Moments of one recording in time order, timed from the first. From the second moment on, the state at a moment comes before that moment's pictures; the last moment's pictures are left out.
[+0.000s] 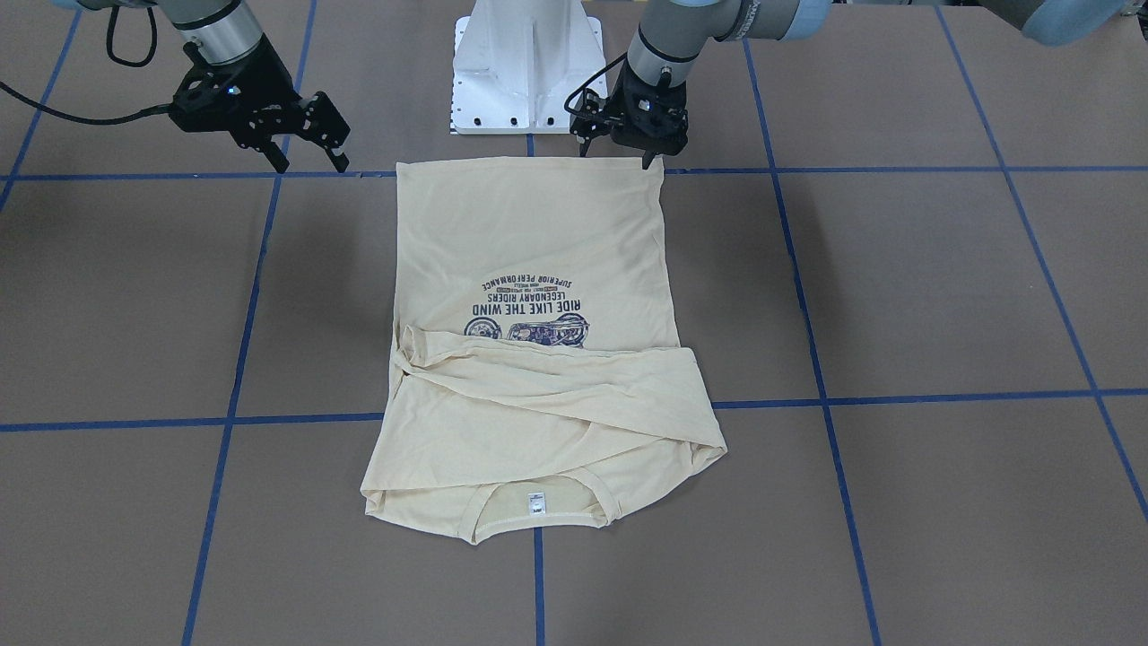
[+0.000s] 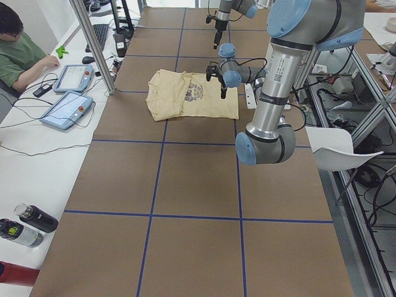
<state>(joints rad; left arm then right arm) -0.33 -1.96 -2.03 -1.69 -1.86 -1.29 0.34 -1.66 2.25 -1.17 1.63 1.60</state>
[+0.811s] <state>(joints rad) -0.24 -1.87 -2.03 -1.69 -1.80 -1.30 0.18 -1.57 2.25 -1.33 1.48 1.67</state>
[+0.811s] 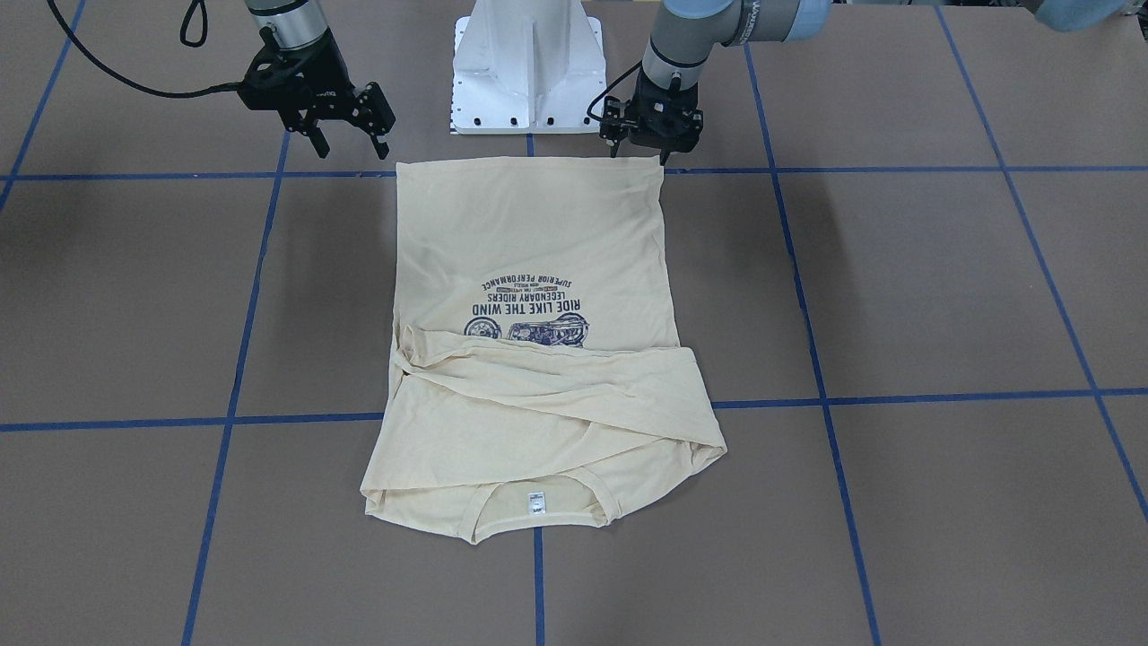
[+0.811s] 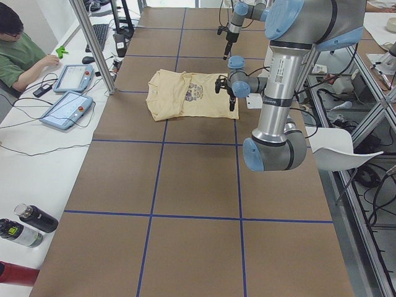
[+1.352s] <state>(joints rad) -0.22 -1.85 -2.01 -1.69 -1.80 -1.30 0.16 -1.49 2.24 -1.45 1.47 1.69</state>
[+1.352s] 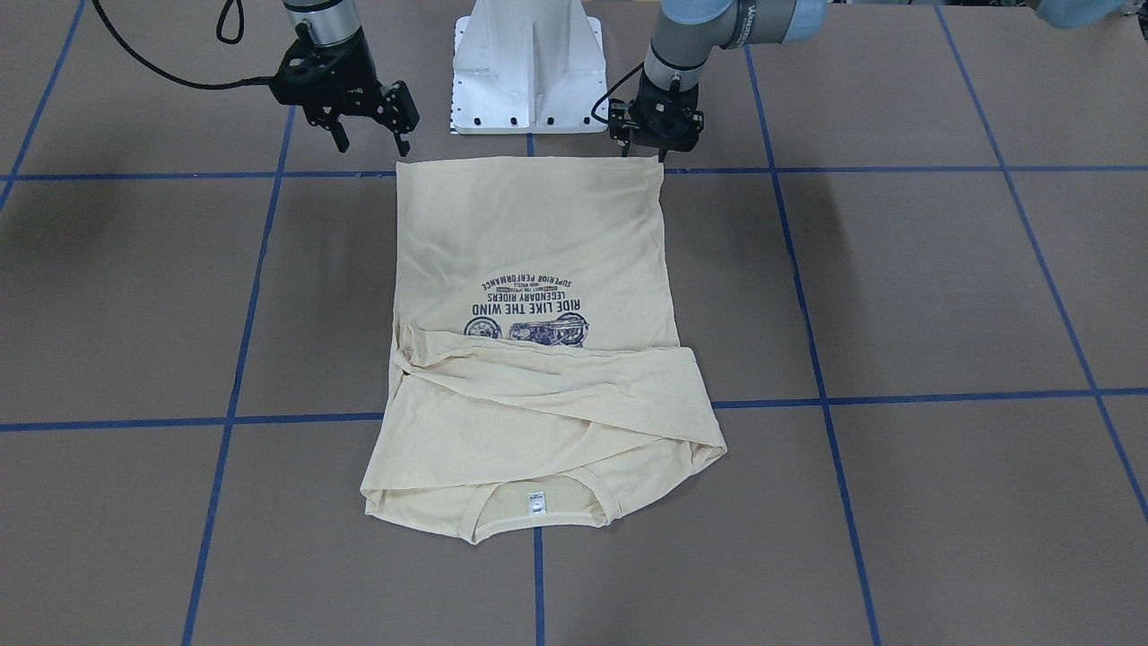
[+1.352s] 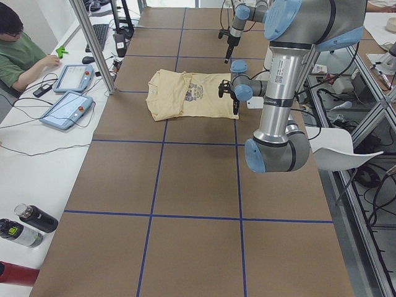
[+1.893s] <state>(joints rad) -0.21 -1.84 -1.99 -1.69 -1.80 -1.33 0.15 -1.49 2.23 -1.45 1.46 1.69</state>
